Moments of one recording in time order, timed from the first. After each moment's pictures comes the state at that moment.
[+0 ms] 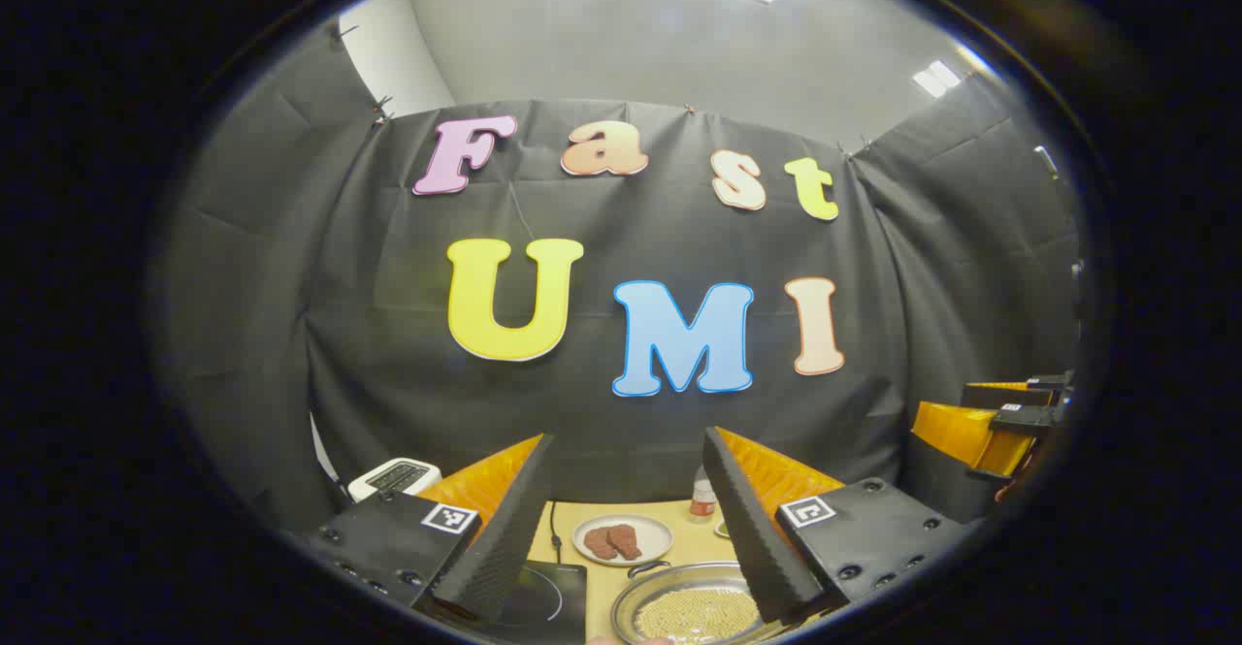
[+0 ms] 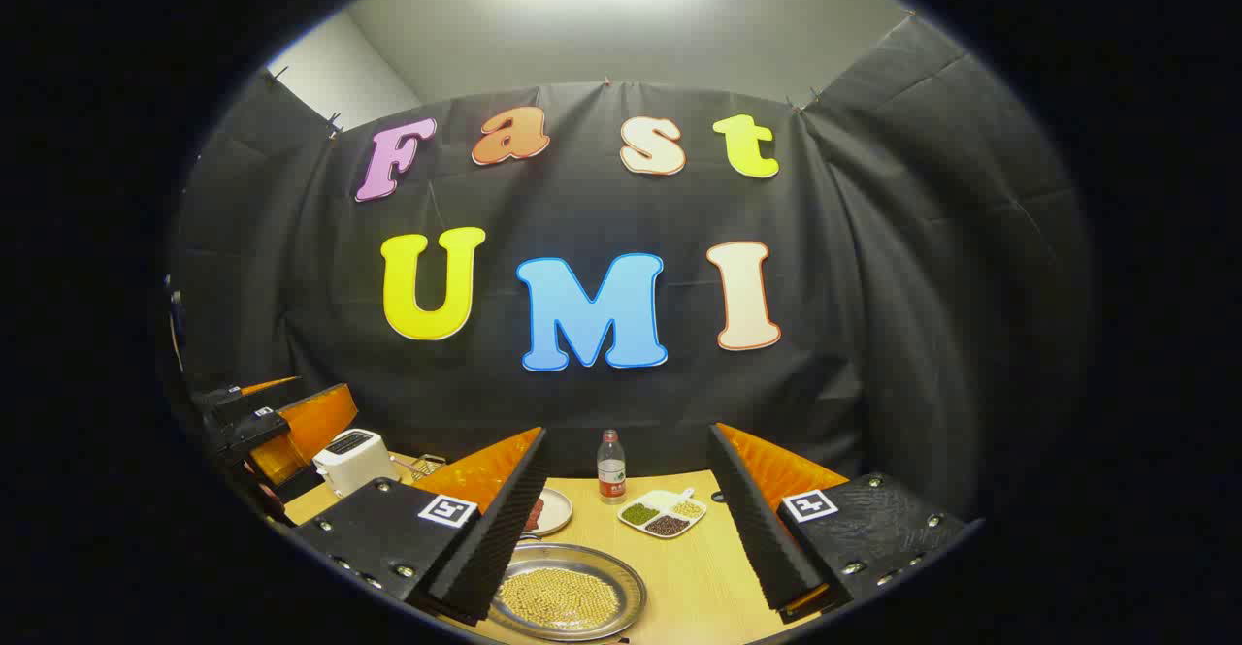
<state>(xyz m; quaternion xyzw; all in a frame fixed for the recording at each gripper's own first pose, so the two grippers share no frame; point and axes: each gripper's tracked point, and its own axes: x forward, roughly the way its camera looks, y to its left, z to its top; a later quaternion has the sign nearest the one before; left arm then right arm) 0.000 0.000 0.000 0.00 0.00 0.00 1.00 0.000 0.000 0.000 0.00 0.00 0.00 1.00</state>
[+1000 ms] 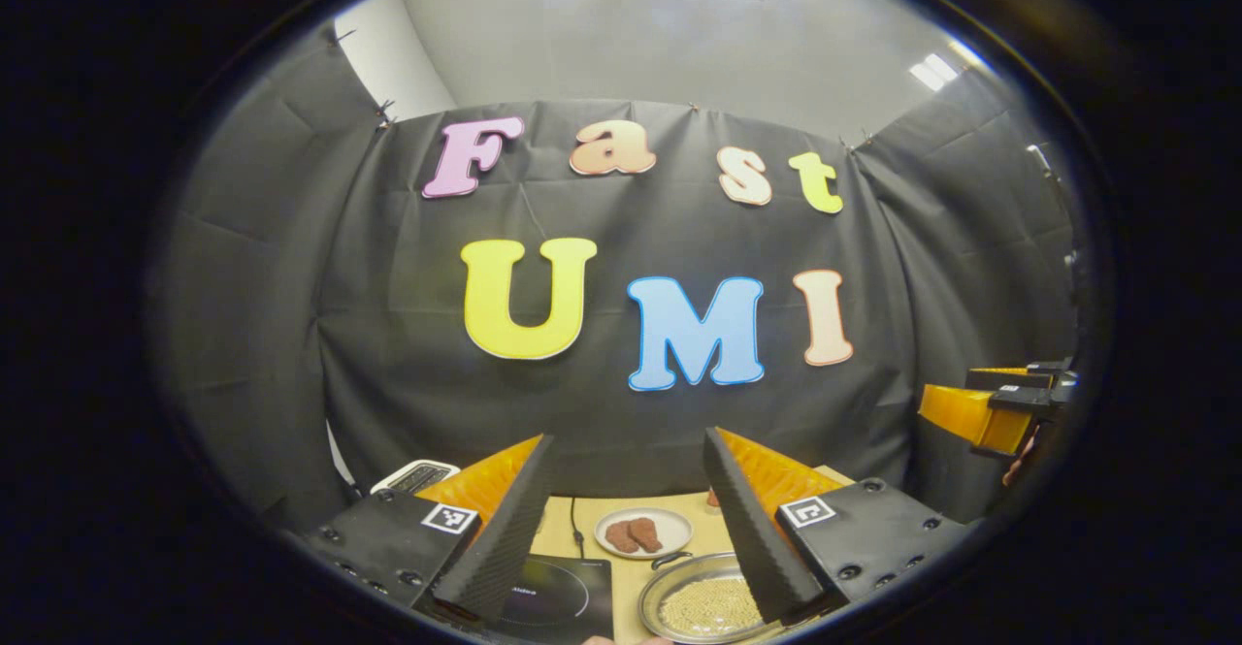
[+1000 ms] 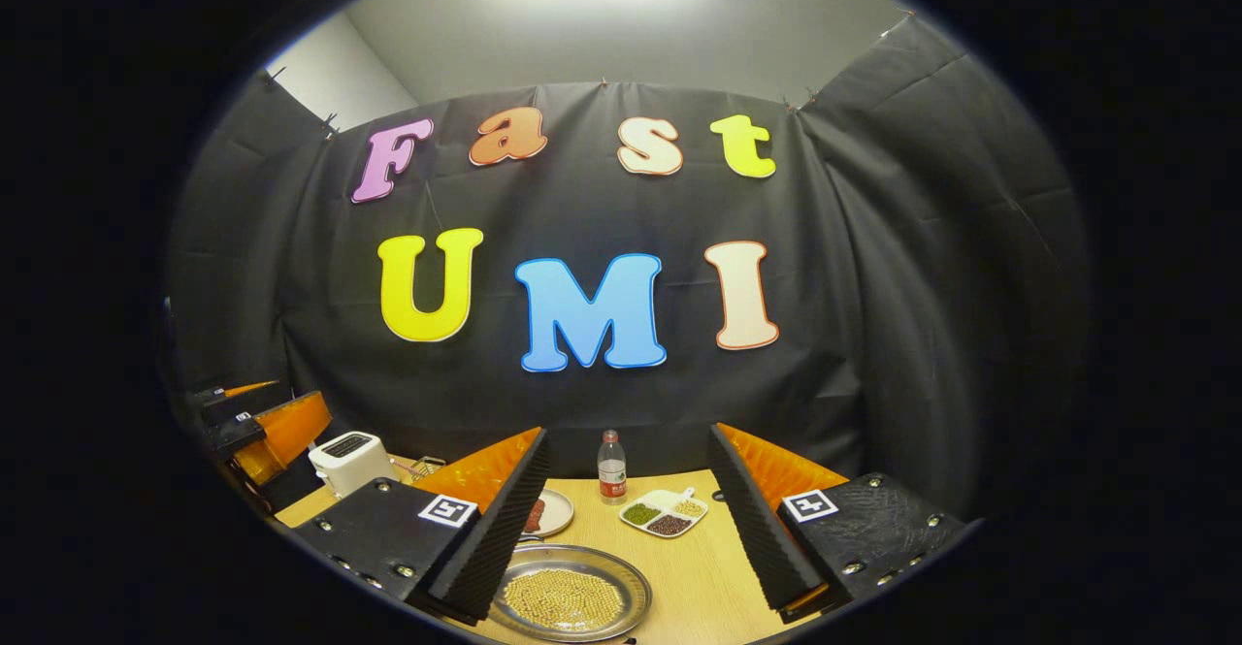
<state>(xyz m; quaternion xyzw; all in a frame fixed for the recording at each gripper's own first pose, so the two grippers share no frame) -0.013 0.027 -0.003 0.01 0.01 0.01 1.00 0.002 0.004 -0.004 0.00 0.01 -0.01 1.00</state>
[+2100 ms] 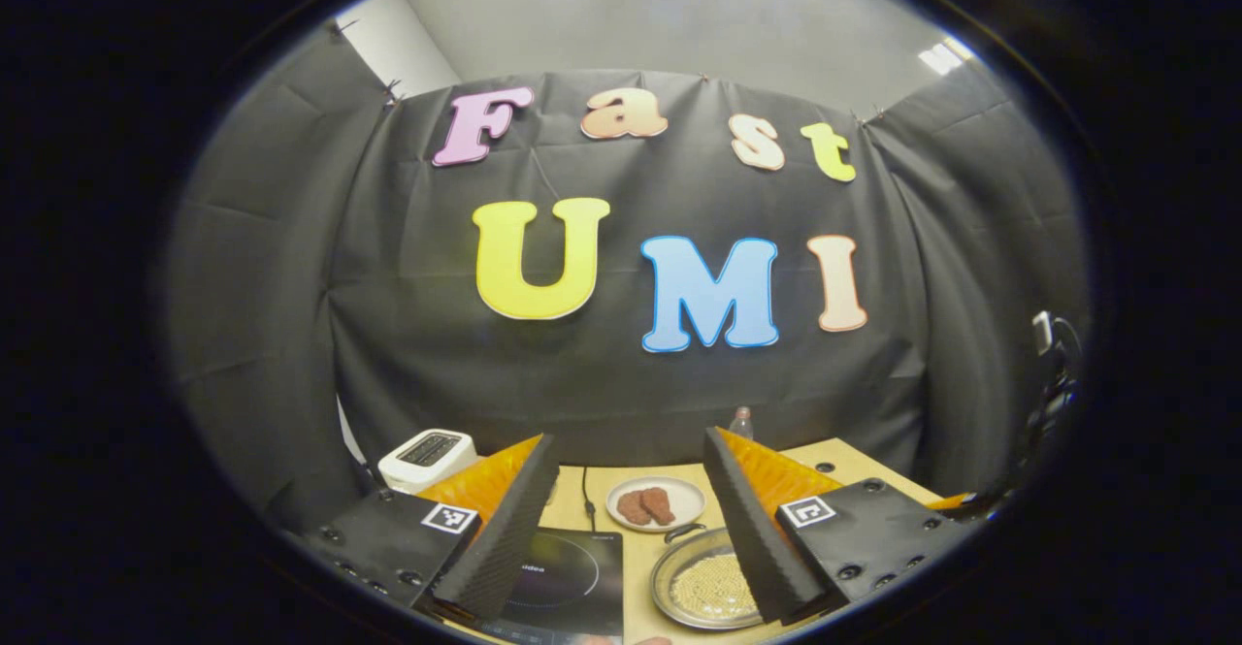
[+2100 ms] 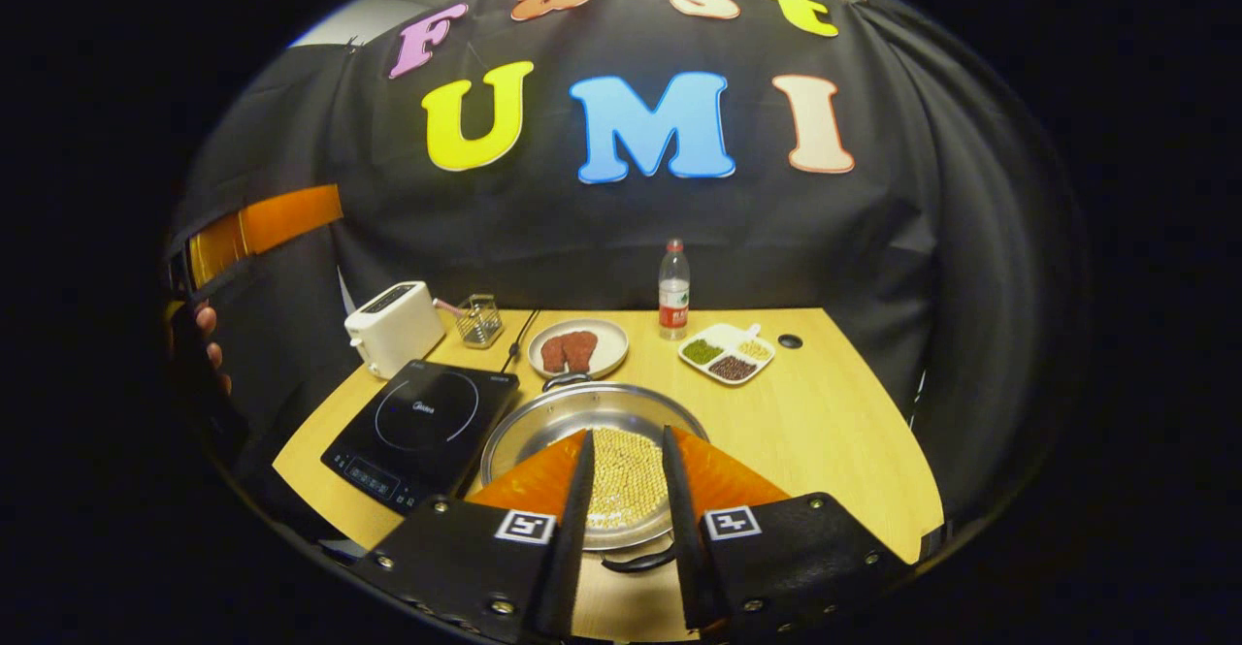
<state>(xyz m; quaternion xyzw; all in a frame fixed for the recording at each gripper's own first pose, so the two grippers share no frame) -0.019 0.038 -0.051 0.01 0.06 0.03 1.00 -0.030 0.048 -0.208 -0.01 0.26 0.09 0.96</state>
